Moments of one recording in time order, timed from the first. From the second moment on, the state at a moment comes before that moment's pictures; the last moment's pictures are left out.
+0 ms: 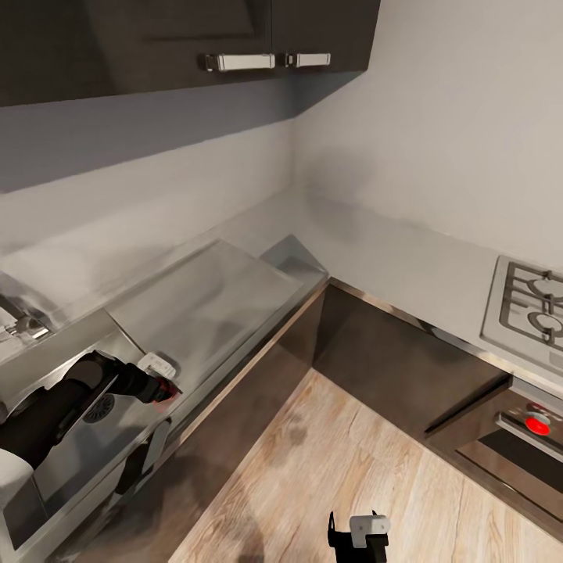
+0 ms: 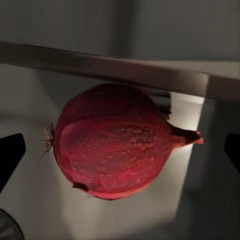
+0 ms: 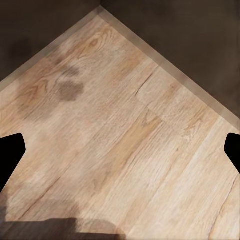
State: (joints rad) left arm -0.77 0.50 -0.44 -1.13 -0.01 0.91 -0.54; right arm -0.43 0.17 0.36 -0.02 -0.04 -0.65 -0.45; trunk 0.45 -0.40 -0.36
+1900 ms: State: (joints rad) left arm -0.77 0.50 -0.44 -1.11 -0.01 0.91 -0.54; right arm -0.43 0.17 0.36 -0.02 -0.04 -0.65 -0.45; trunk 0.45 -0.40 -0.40
